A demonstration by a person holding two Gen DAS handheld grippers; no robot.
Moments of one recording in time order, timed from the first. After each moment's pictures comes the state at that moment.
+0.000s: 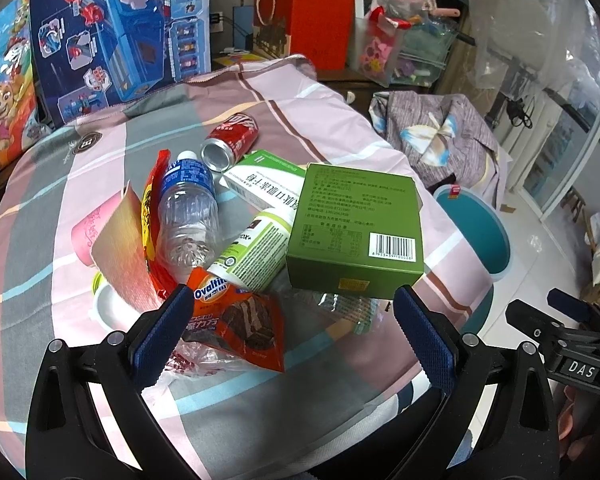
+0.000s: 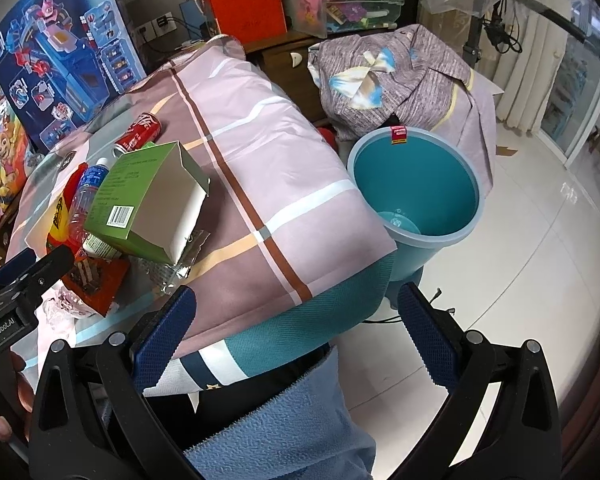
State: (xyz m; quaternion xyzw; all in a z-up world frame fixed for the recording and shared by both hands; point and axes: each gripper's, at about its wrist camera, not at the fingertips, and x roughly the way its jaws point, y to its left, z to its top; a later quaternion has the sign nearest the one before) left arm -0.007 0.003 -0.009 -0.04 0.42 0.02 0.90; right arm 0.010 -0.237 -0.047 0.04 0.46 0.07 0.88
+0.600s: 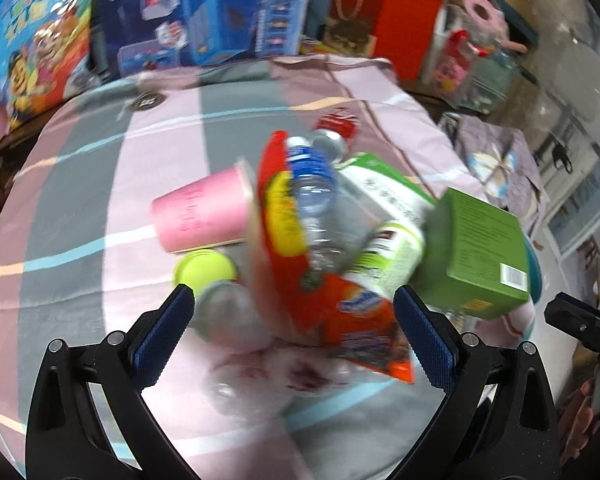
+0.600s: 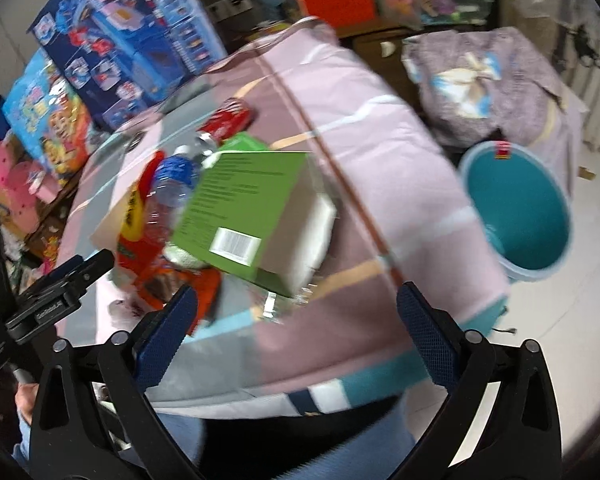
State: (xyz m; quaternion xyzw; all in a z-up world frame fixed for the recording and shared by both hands) left arm -0.005 0.122 -0.018 -0.11 0.44 0.08 0.89; right arm 0.051 -0.154 -0.040 0.05 0.48 0.22 0.85
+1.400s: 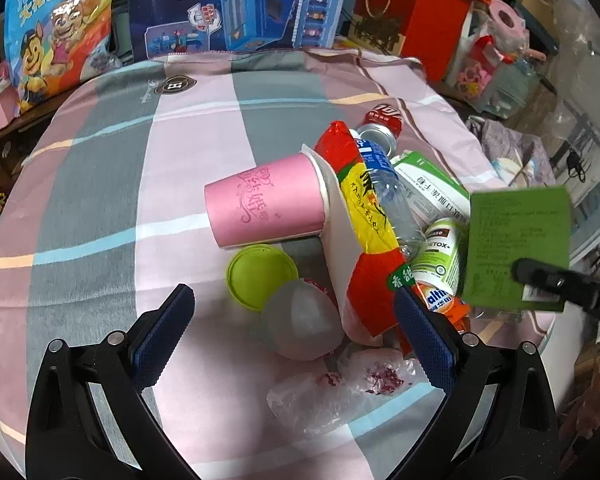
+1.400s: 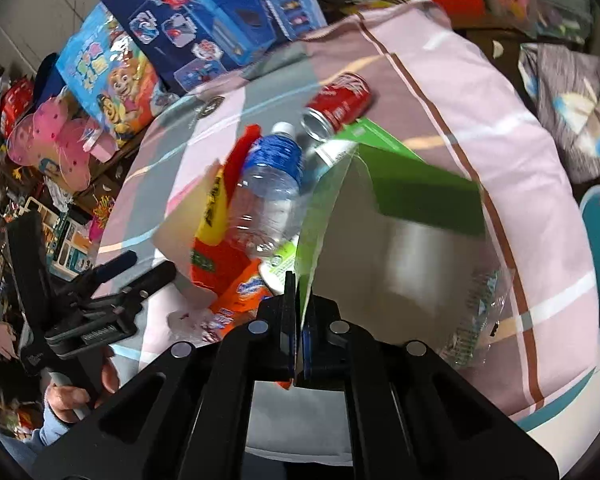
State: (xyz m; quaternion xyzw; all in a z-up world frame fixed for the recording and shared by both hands) left arm -0.011 0.168 -0.034 -0.12 0.44 0.09 0.88; right arm 0.069 -0.063 -0.037 0.02 0.48 0.33 0.81
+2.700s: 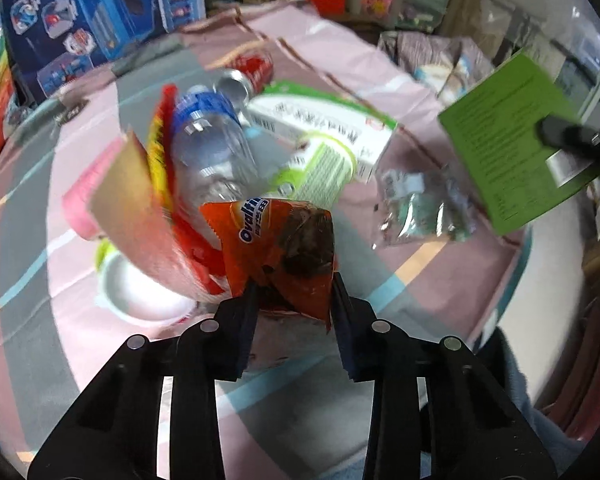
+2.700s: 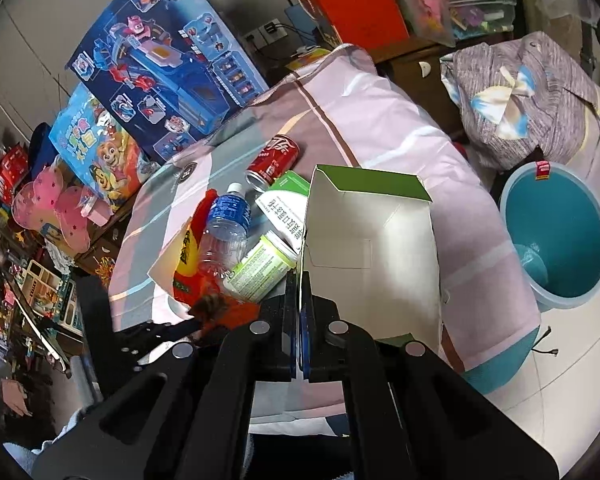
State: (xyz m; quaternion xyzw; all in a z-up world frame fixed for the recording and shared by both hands) left arm 0.000 0.055 -0.049 -0.01 0.49 -0.01 0.87; right arm 0.055 -0.178 -0.008 0.12 0.44 0.28 0.84
